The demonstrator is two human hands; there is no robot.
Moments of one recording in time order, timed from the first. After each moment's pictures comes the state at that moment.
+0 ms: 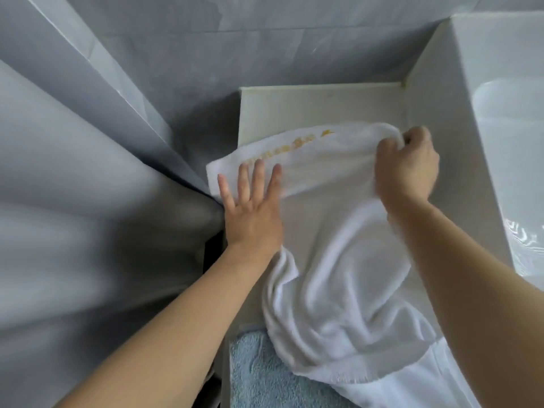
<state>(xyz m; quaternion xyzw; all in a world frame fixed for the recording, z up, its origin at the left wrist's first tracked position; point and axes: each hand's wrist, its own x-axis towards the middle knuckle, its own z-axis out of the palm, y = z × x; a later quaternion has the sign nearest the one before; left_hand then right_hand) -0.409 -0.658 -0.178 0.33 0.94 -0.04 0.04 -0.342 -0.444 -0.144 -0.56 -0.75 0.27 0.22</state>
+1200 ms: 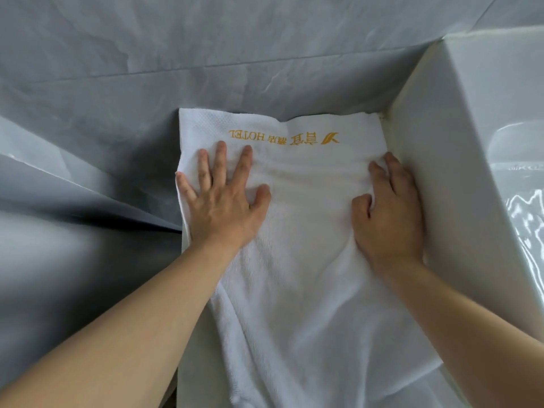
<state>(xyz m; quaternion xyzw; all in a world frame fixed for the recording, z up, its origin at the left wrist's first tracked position) -0.529 -0.550 -0.224 0.31 0.95 0.03 0.06 -0.355 -0.386 -0.217 -0.42 -0.88 0.12 0.17</state>
